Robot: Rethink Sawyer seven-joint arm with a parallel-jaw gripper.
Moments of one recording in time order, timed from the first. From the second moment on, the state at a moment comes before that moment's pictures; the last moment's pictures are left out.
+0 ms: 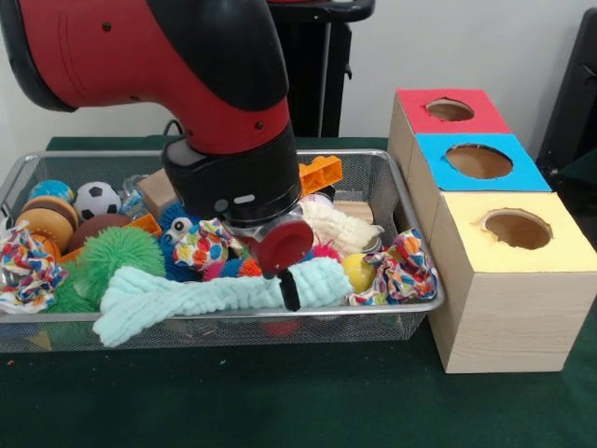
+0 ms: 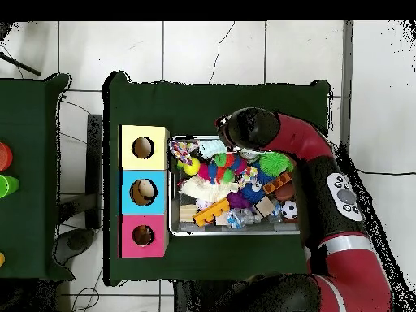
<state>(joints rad) -0.54 -0.39 0.39 1.25 -0.21 0.87 -0.50</state>
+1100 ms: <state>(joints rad) -0.55 -0.42 0.39 1.24 -0.15 1.00 -0.50</state>
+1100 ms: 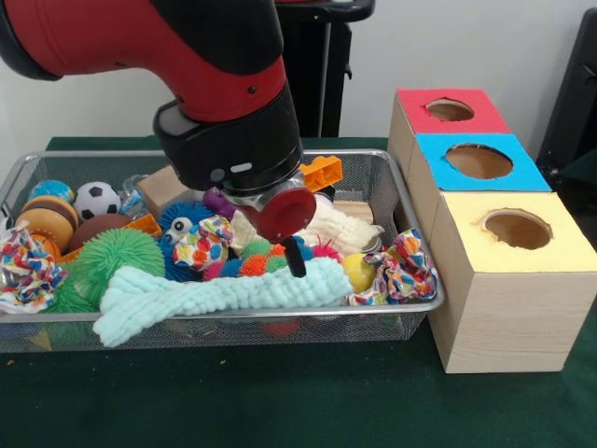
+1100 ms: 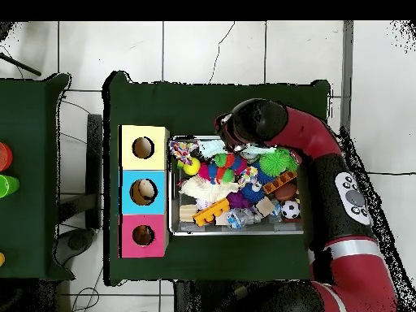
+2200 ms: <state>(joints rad) -0.58 -0.30 0.39 1.23 -0.16 0.96 -0.50</state>
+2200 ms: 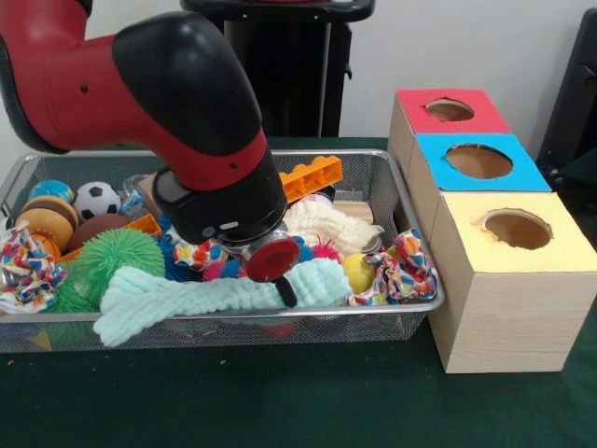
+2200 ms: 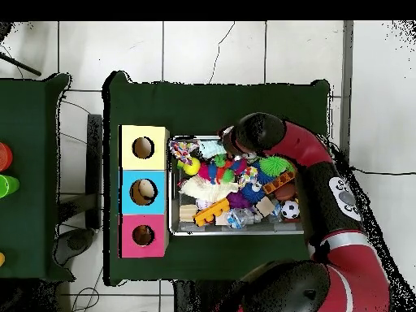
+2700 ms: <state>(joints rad) -0.58 -0.27 0.39 1.23 -0.16 0.92 -0.50</state>
